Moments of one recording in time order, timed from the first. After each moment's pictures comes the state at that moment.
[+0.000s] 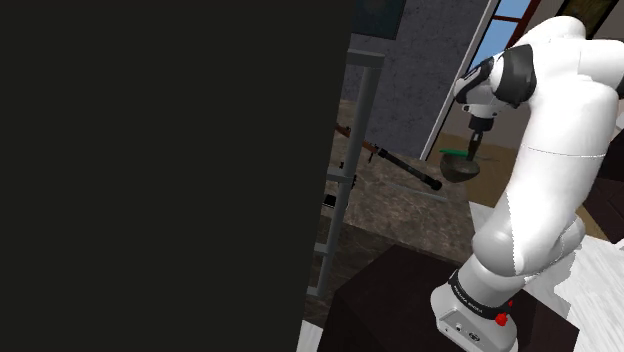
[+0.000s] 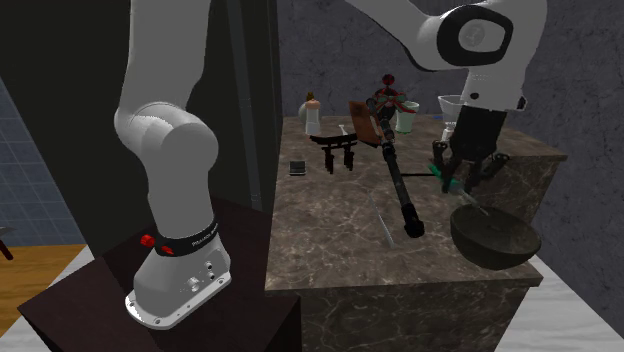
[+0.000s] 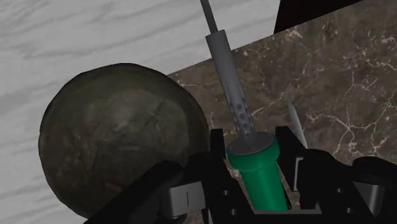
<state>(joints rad) -0.26 0.31 -0.80 -1.91 0.08 1.97 -1.33</state>
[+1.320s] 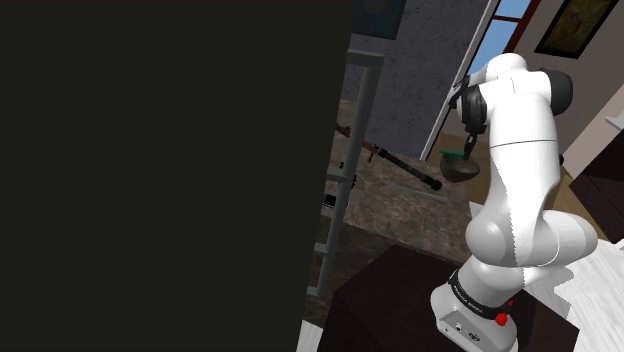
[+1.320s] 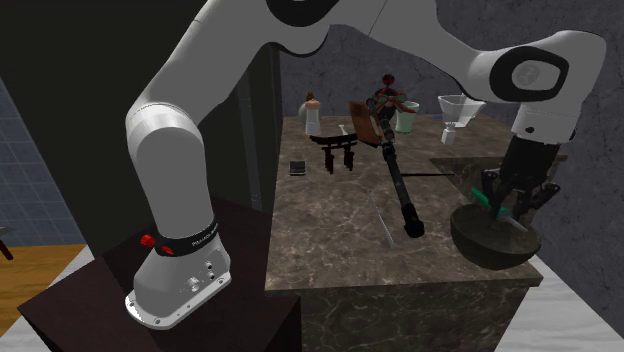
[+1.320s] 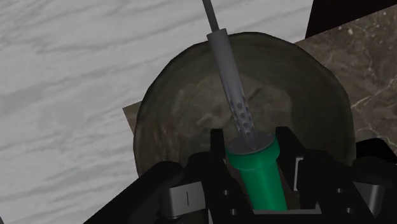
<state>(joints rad) -0.53 0.73 -0.68 -1.45 0.29 1.89 -1.46</state>
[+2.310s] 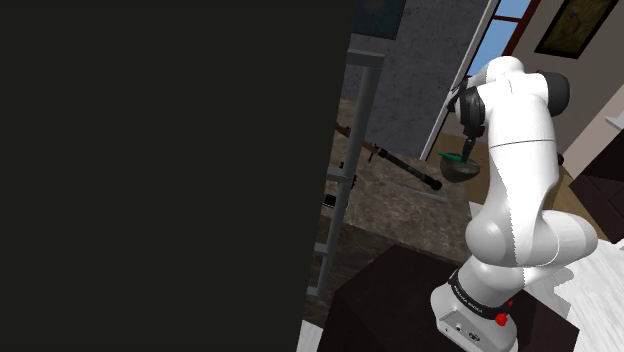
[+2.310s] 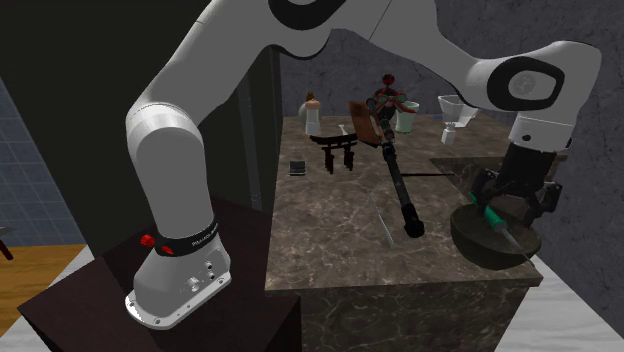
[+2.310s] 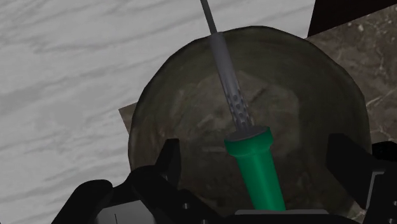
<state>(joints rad) -0.53 0.75 -0.67 -1.47 0.30 1.92 -1.46</state>
